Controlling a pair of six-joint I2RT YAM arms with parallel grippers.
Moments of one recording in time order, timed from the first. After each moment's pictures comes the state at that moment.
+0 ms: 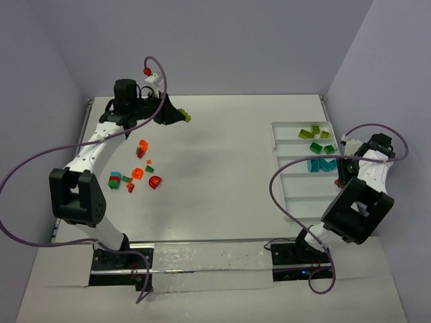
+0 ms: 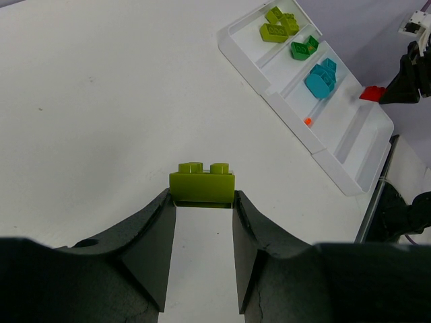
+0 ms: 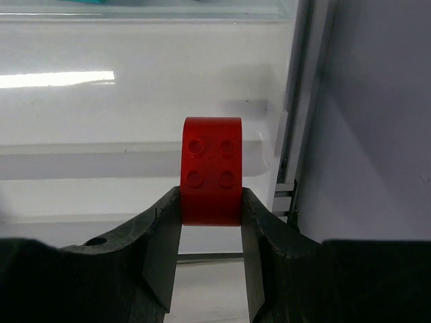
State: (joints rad) left arm -0.20 1.65 1.42 -0.21 0.79 -0.15; right arm -0.69 1.45 1.09 -0.91 -0.14 -0.69
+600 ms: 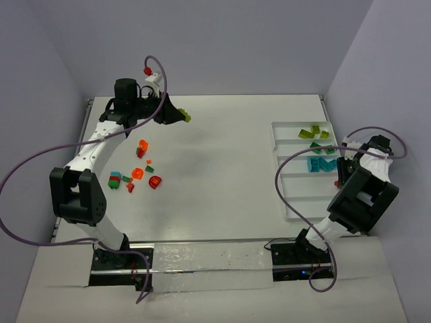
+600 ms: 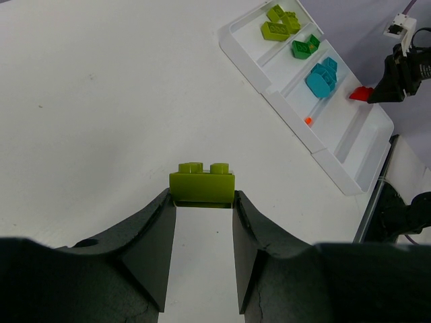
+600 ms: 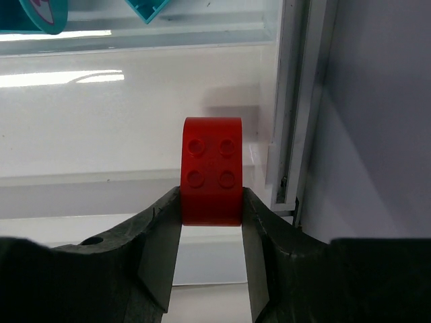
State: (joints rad) left arm -0.20 1.66 1.43 -0.23 0.79 -0.15; right arm -0.71 1.57 1.09 -0.82 -0.13 -0.65
